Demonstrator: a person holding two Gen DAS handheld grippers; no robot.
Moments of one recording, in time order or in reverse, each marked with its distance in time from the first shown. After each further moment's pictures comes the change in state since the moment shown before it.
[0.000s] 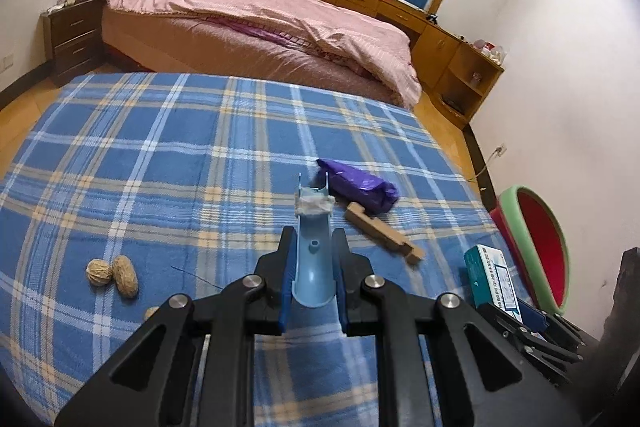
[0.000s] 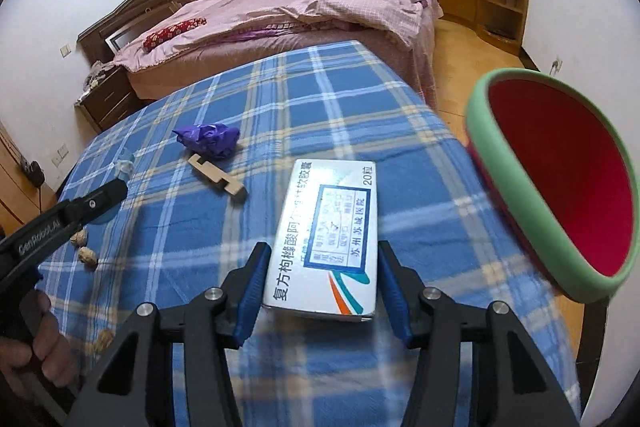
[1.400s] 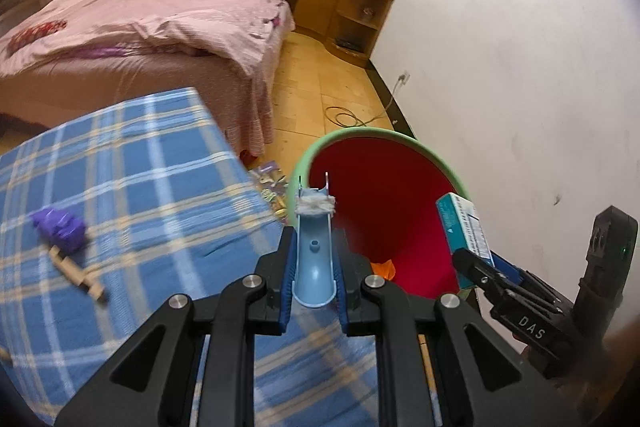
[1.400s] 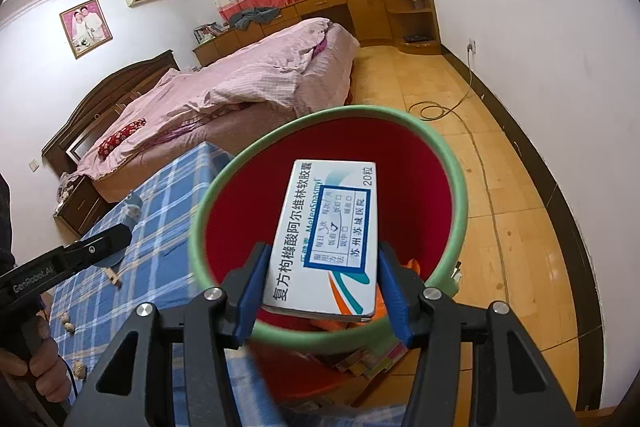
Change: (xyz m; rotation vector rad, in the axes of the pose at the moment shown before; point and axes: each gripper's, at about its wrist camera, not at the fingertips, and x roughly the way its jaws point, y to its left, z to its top) left arm 0.054 -0.245 -0.010 0.323 0.145 -0.236; right arm -0.071 -0.219 0.002 0.291 -0.193 -0.058
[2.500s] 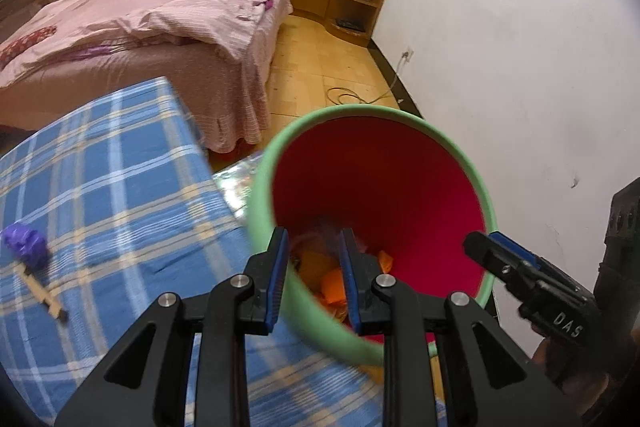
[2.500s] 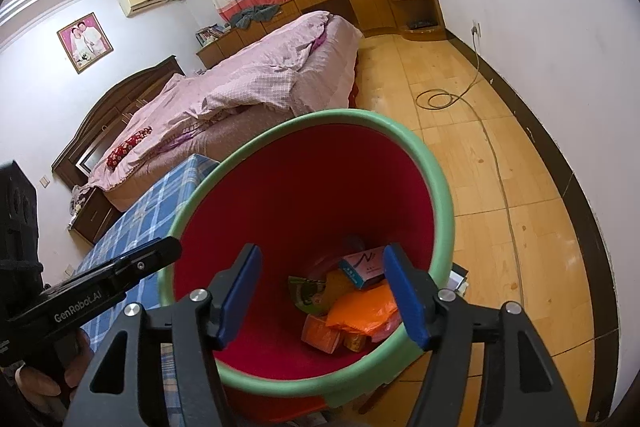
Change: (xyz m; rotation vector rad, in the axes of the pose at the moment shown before) left arm 0.040 -0.018 0.001 0.025 0.061 0.044; right arm 0.016 -0.038 0.015 0.055 0.020 0.075
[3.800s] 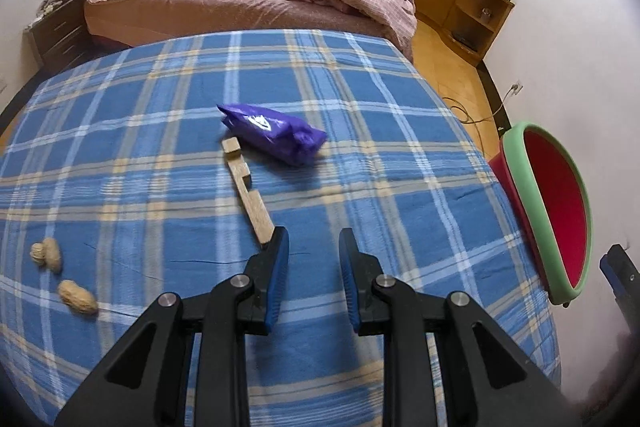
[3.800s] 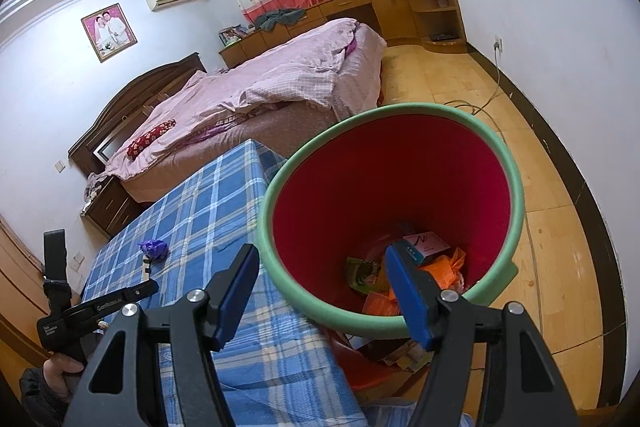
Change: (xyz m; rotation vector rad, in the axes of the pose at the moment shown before) left arm -0.068 0.177 -0.064 -0.289 0.032 0.263; right arm -0.023 0.089 -0.035 -0.063 -0.024 0.038
